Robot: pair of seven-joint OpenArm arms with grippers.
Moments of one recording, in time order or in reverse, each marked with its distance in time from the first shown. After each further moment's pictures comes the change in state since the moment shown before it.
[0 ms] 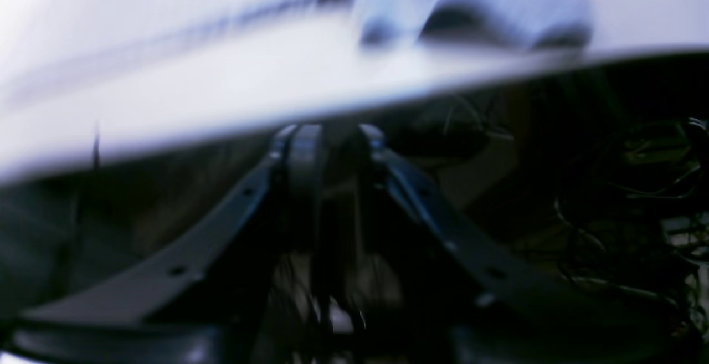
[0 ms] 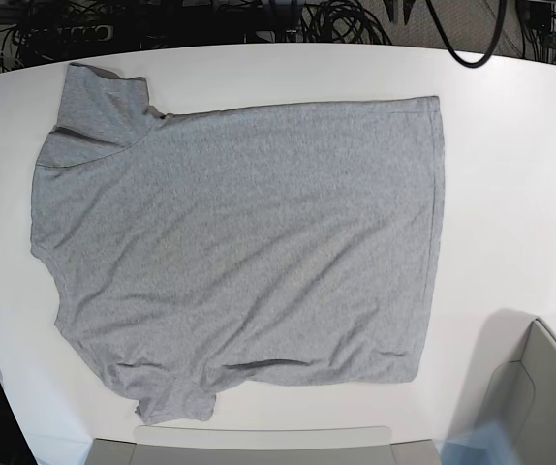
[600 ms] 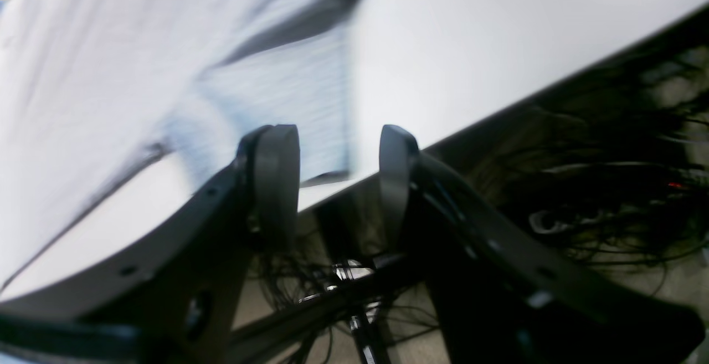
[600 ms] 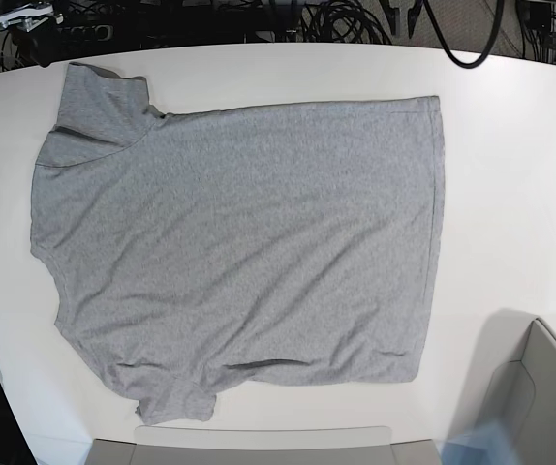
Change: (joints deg) left arm -0.1 0.0 0.0 0.7 0.0 0.2 4.1; right arm -6.4 38.3 -0.2 13.3 59.3 -0.4 -16.0
